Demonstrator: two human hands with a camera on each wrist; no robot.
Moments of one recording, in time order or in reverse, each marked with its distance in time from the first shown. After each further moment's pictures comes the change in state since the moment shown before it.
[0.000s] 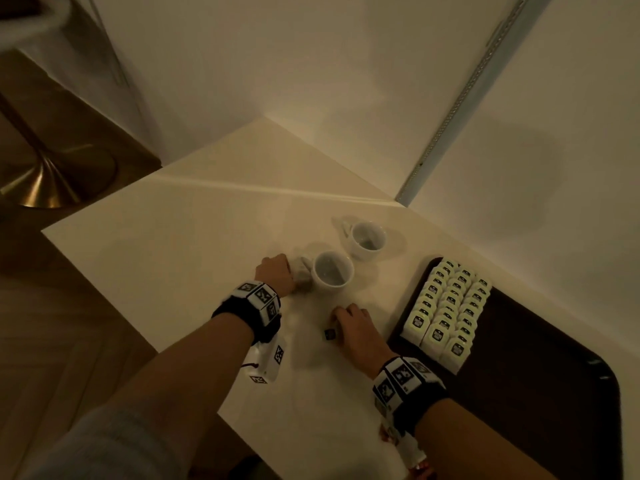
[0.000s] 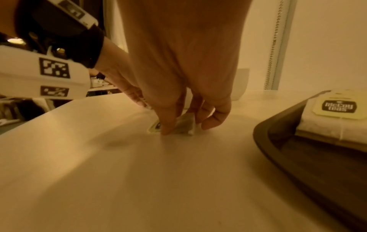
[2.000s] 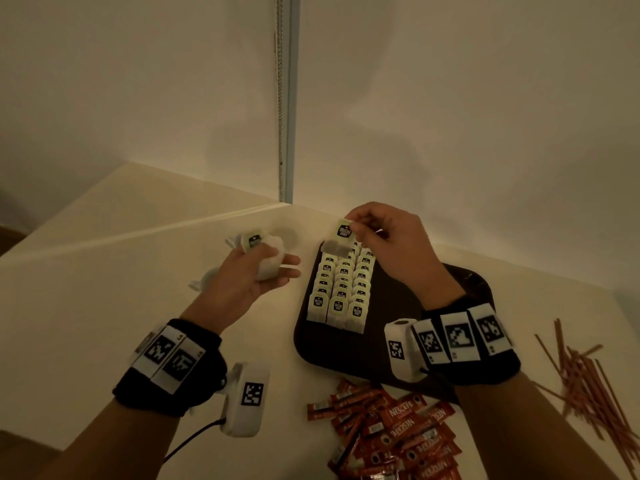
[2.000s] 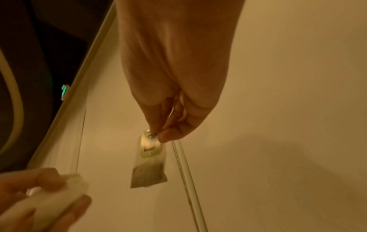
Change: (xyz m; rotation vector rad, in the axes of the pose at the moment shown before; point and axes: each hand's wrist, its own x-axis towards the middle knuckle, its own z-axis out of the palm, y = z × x) left_hand -0.138 0.165 -0.022 -1.247 -0.401 0.293; right_hand -0.134 0.078 -0.203 0.588 0.787 -0.016
